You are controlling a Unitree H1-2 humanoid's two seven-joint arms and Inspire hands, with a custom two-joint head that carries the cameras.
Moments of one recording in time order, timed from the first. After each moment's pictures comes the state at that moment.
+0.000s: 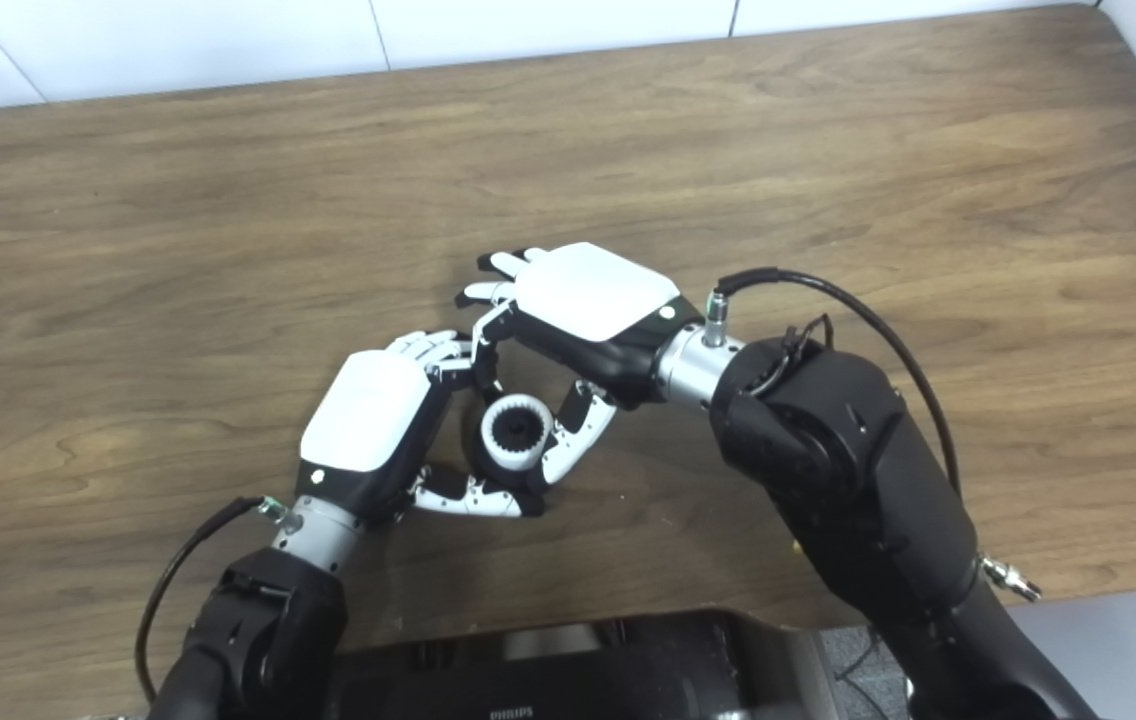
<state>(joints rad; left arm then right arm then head) 0.13 0.12 -0.47 -0.36 1.10 0.06 -0.19 -0.20 -0.30 0.37 -0.65 -0.92 0.17 0.89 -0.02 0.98</state>
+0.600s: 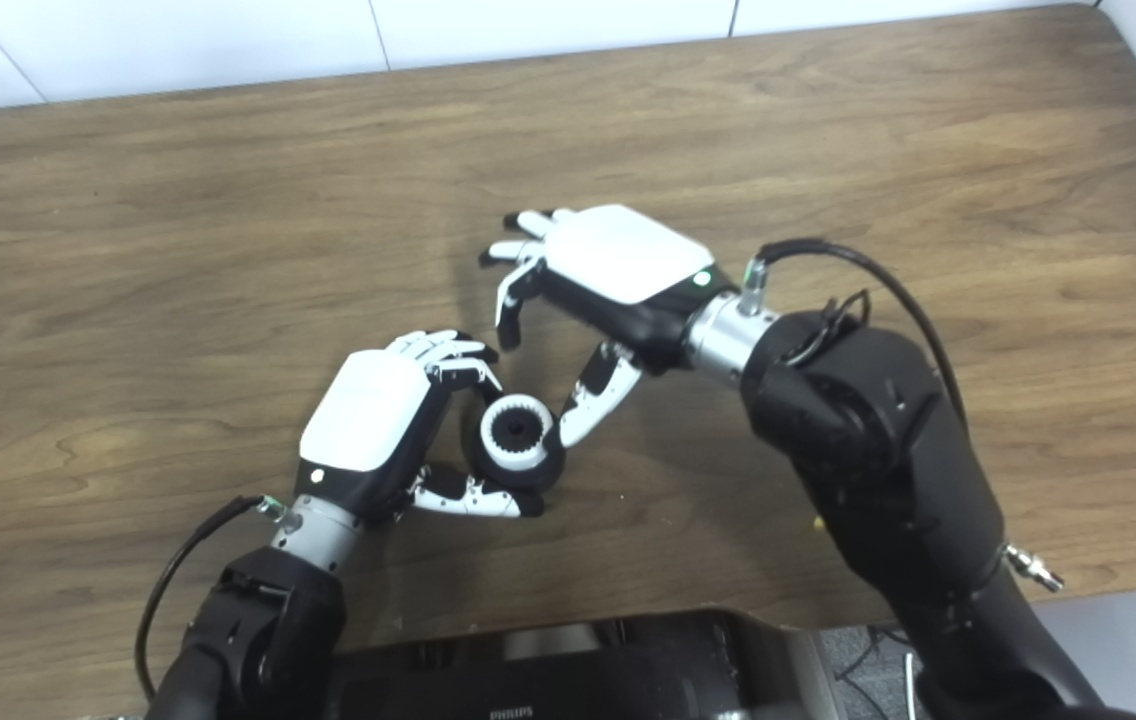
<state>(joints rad) 0.12 0.13 -0.47 -0.35 1.10 0.06 -0.18 -0.24 -0.32 0.27 -0.68 -0.86 0.21 0.90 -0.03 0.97</state>
